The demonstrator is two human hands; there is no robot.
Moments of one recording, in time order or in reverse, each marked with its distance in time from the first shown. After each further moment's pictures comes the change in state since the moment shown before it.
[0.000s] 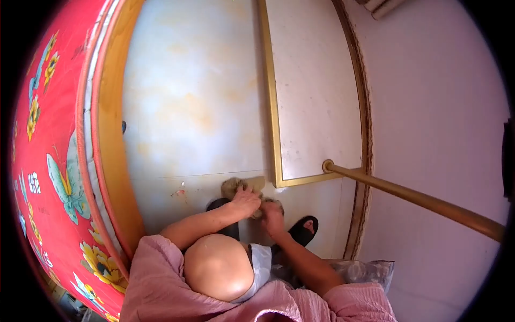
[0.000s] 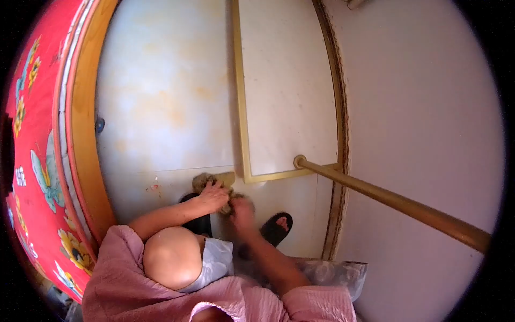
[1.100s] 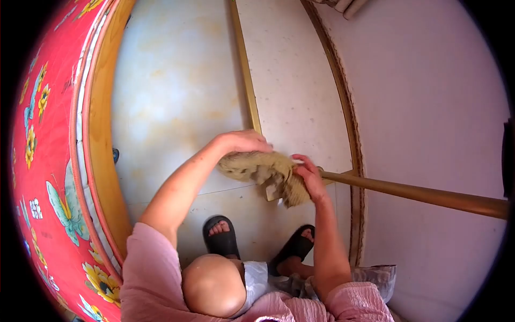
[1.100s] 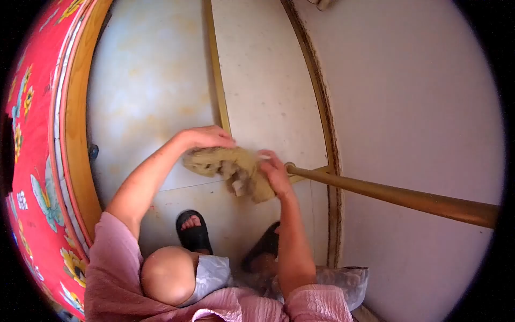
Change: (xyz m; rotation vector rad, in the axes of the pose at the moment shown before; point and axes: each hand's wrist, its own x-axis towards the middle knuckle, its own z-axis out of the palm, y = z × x) left_hand 0.041 -0.069 -0.228 -0.754 0.076 -0.027; right_hand 0.136 -0.013 -0.186 0.674 0.009 0.383
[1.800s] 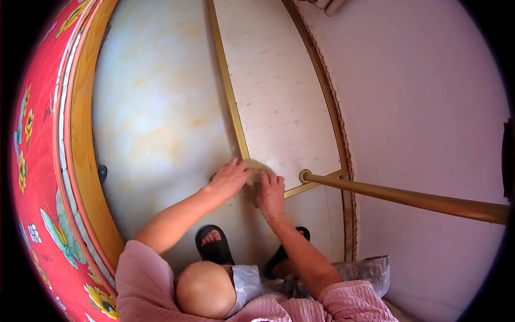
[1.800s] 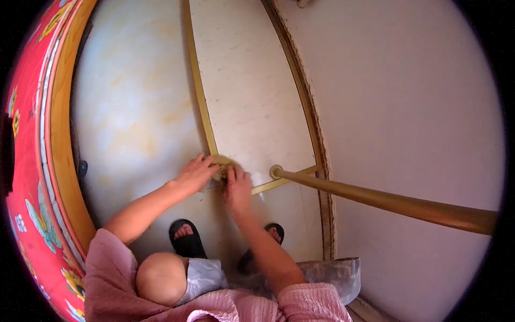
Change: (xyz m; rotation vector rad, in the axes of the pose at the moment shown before) left_hand -0.009 -0.041 0.083 0.822 0.226 0.205; right_hand -0.004 0.043 0.088 -0.880 0.432 -0.448
